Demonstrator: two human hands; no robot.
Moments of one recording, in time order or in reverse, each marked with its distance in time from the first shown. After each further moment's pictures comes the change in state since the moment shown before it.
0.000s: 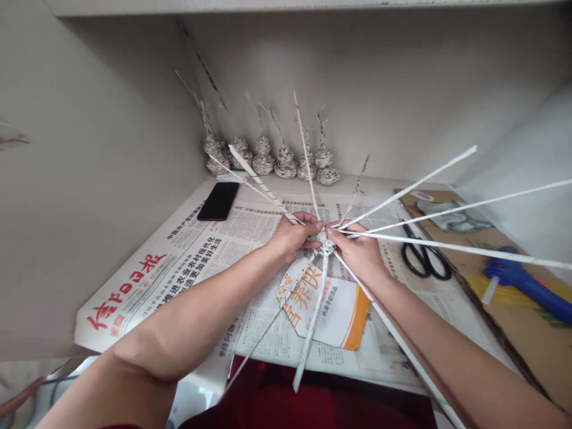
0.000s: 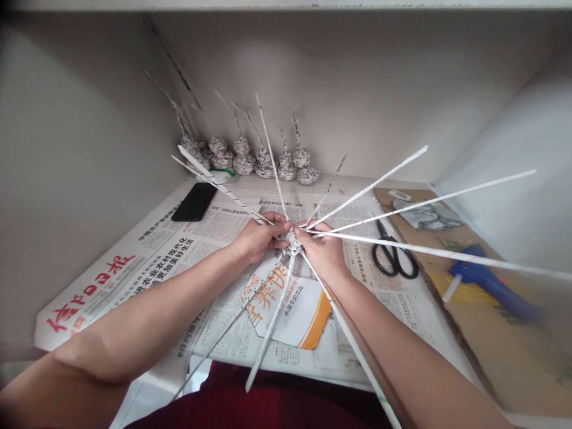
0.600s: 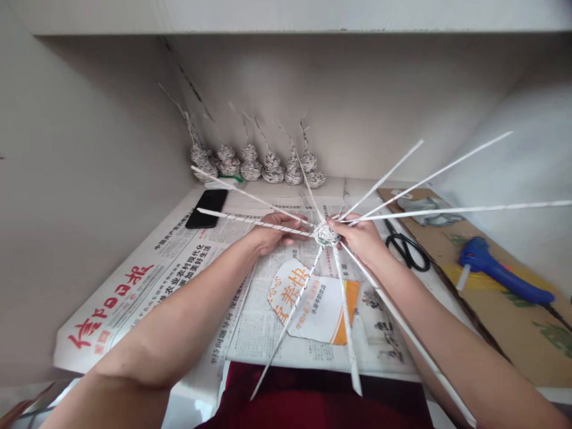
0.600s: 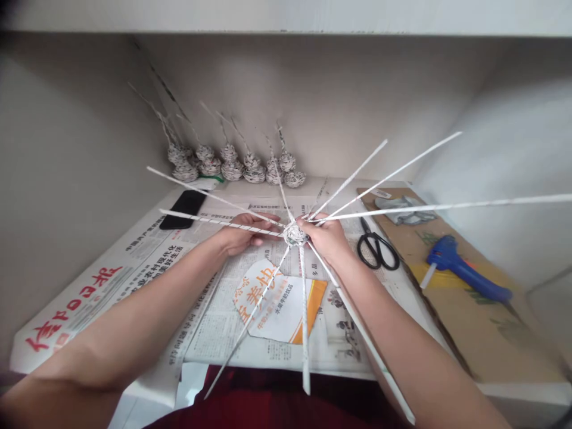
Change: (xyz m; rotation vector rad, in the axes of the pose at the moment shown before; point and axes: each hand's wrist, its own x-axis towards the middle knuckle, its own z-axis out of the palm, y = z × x) left_hand 0.020 0.005 -0.032 0.182 -0.255 -0.050; right_hand 0.021 -0.015 -0.027 0.109 -0.011 0.153
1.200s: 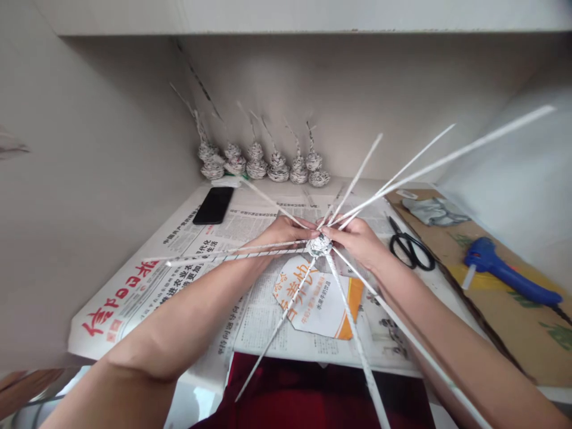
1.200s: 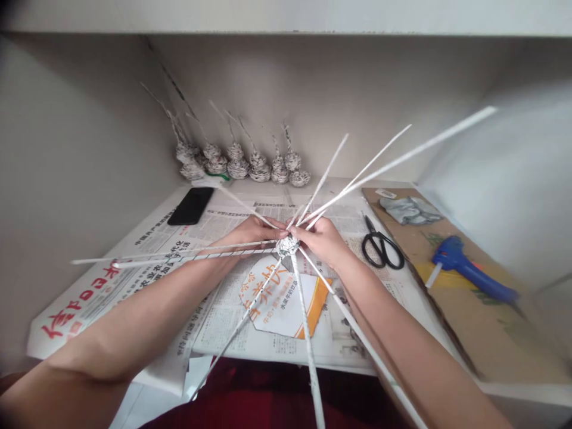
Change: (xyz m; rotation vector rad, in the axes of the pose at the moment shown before) left_hand -0.010 0.002 0.020 -0.128 -0.057 -0.018; right_hand -0.009 0.004 0.003 -0.099 -0.293 -0.043
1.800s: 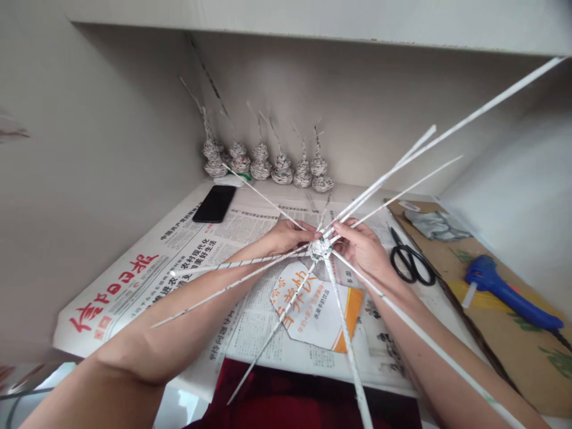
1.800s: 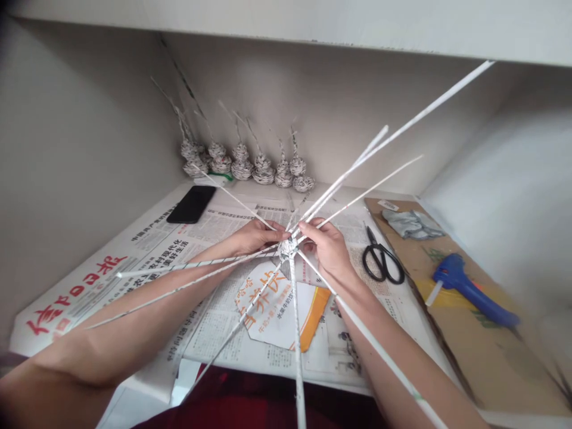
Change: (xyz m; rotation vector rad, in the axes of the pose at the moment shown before) left_hand -0.001 0.004 0.005 0.020 0.085 0.008; right_hand 0.000 -0.006 0.013 0.370 0.259 0.034
